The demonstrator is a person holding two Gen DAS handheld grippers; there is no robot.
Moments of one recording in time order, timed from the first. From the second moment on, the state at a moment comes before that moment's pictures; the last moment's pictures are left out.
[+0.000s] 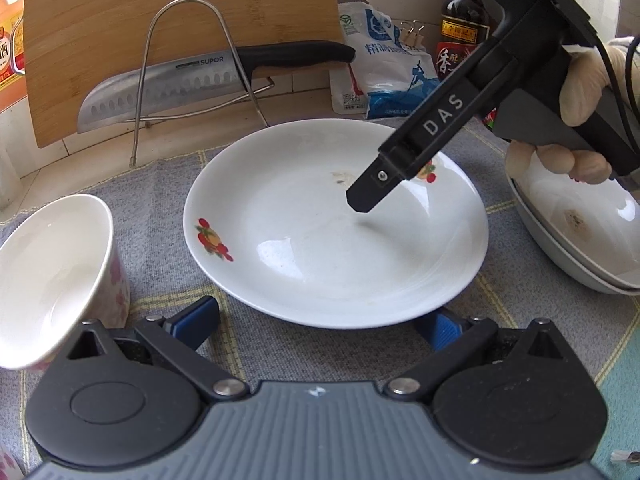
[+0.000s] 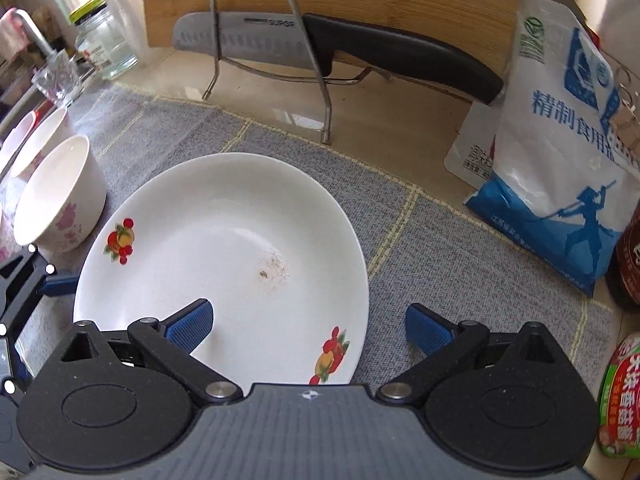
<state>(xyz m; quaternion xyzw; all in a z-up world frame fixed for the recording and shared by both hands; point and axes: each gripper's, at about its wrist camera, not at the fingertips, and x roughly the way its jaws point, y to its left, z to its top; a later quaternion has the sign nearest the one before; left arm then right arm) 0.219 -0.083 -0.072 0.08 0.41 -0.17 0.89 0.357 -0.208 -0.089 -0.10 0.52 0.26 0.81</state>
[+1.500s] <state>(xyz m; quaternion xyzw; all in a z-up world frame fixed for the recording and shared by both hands) 0.218 -0.083 -0.067 0.12 0.38 -0.21 0.89 0.402 -0.219 -0.077 0.01 0.52 0.44 0.73</state>
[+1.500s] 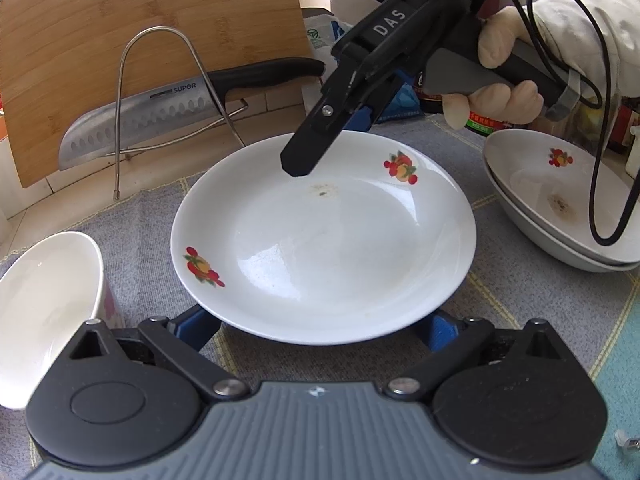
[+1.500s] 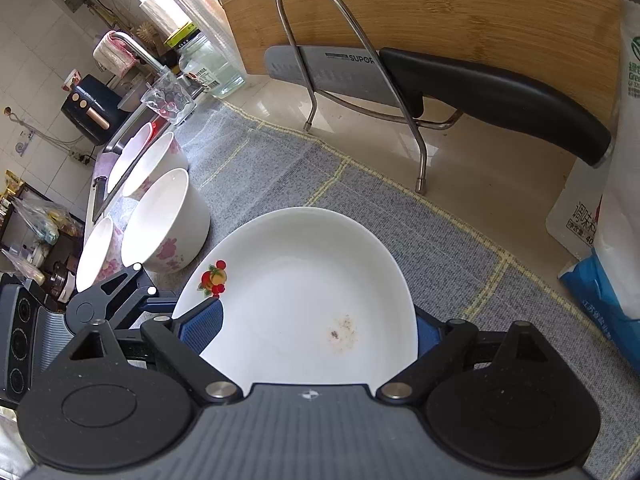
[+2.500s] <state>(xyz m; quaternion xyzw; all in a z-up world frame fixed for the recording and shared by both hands) 0.176 -0.100 -0.015 0.16 0.36 -0.29 0.87 0.299 -0.263 -0.028 0.05 0.48 0.38 0.79</state>
